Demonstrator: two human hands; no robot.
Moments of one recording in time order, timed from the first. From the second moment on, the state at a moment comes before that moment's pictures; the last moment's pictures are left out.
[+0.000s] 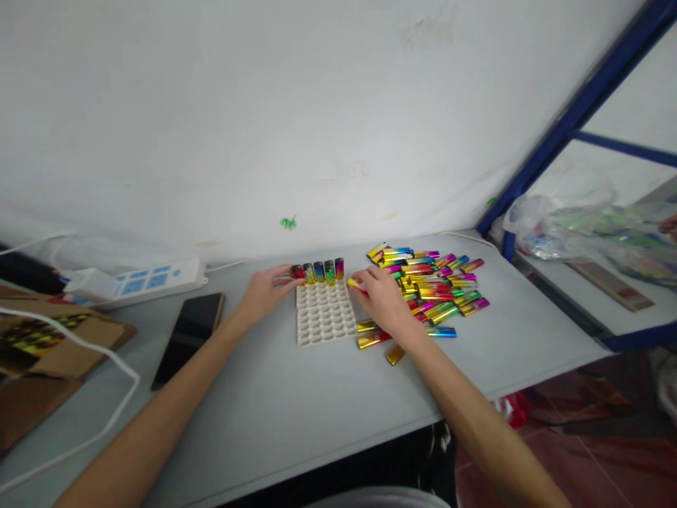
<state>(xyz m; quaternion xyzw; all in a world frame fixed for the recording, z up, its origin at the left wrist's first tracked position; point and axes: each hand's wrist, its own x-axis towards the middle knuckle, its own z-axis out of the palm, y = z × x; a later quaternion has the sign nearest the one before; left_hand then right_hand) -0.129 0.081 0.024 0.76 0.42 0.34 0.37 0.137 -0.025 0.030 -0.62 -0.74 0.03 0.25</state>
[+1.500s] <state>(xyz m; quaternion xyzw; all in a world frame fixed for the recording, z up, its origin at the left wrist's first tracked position) -0.135 0.018 0.006 0.84 0.37 0.38 0.12 0.121 -0.035 0.030 -0.58 -0.60 0.26 0.49</state>
